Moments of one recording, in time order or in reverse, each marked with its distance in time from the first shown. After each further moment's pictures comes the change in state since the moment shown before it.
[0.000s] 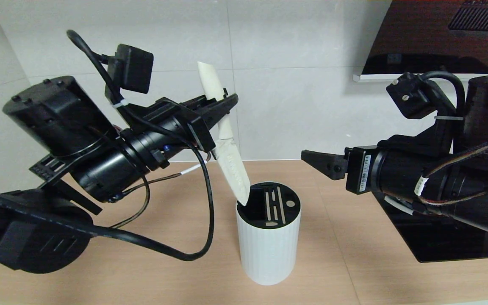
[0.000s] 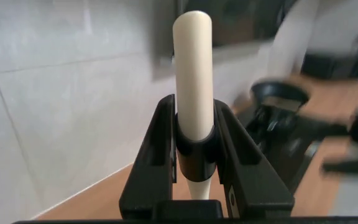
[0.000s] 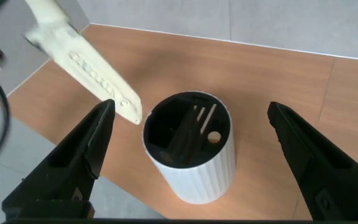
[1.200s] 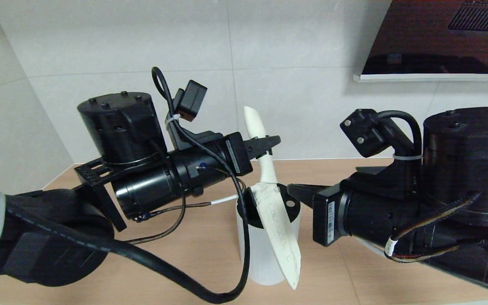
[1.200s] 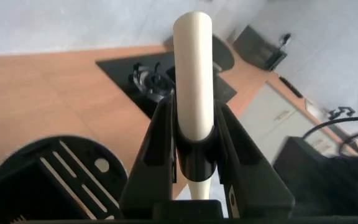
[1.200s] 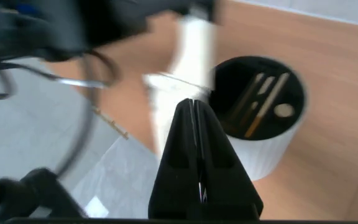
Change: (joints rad) left arm -0.136 0.007 -0.059 0.318 -0.006 -0.483; right arm 0.171 0.050 0.024 -0.010 -0.003 0.018
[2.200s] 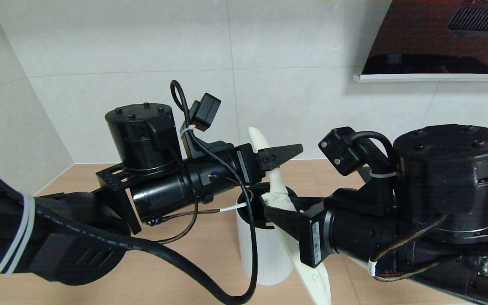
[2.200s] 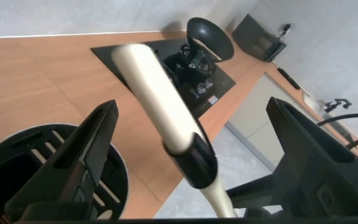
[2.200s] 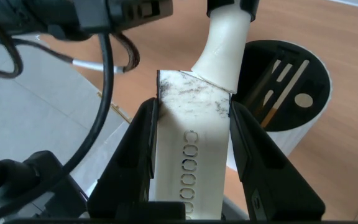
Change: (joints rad) left arm -0.022 0.053 -0.003 0.008 -0.016 -0.003; right arm 0.036 0.043 0.000 0.015 0.036 0.000
